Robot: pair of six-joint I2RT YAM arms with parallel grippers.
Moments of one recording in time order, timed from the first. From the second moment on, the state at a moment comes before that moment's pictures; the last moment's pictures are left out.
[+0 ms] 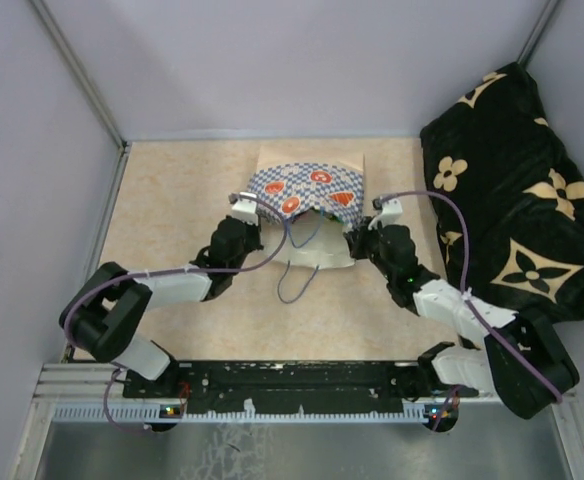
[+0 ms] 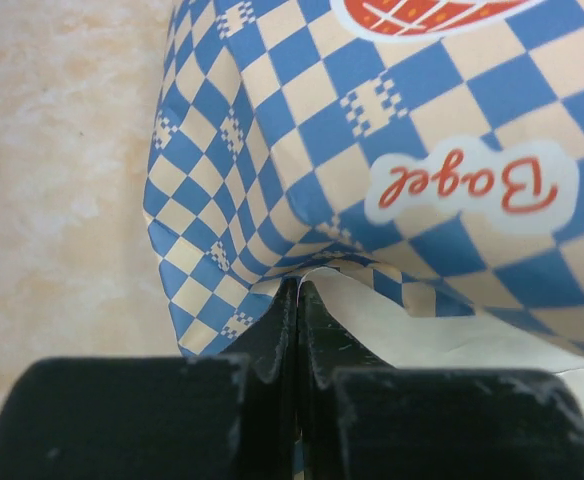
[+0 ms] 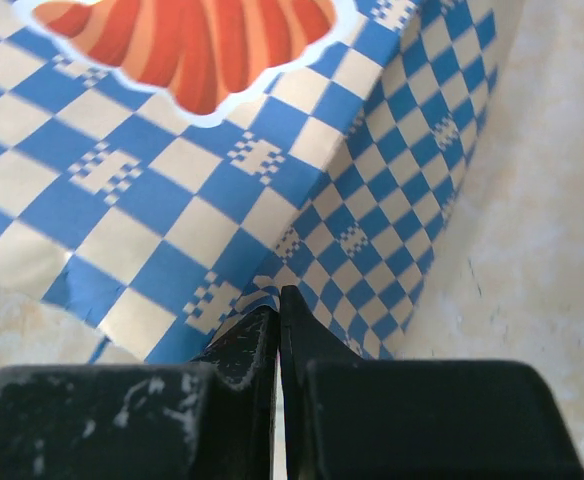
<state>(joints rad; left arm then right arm) -0.63 1.51 0.62 0.65 -0.35 -0.11 0.50 1.19 0.51 0.42 0.07 0.38</state>
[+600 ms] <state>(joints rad) -0.68 1.79 0.73 0.86 -0.41 -0.24 0.50 1.40 0.63 0.37 0.42 0.45</state>
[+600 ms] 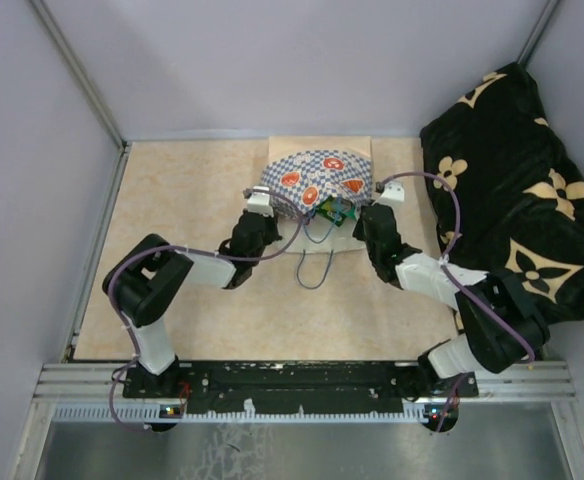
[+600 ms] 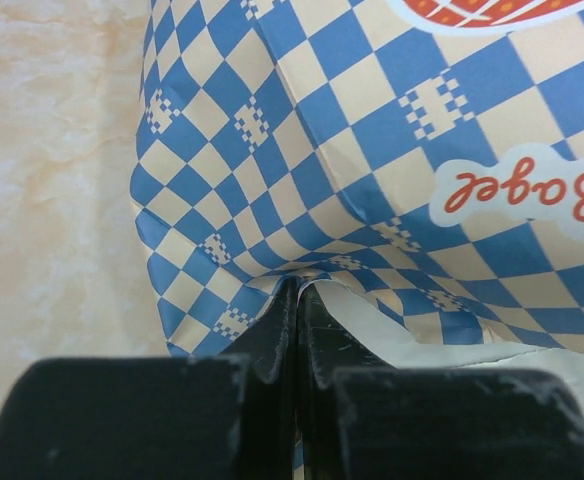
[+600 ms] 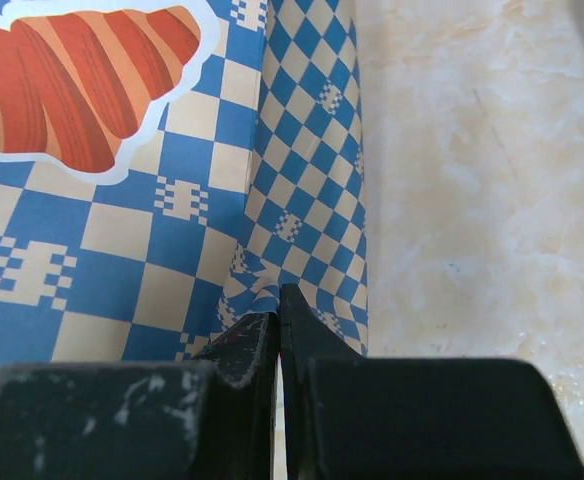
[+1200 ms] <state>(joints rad) -0.67 2.11 1.15 0.80 -0.06 -0.26 0.43 1.25 0.53 0.36 0.62 0.51</state>
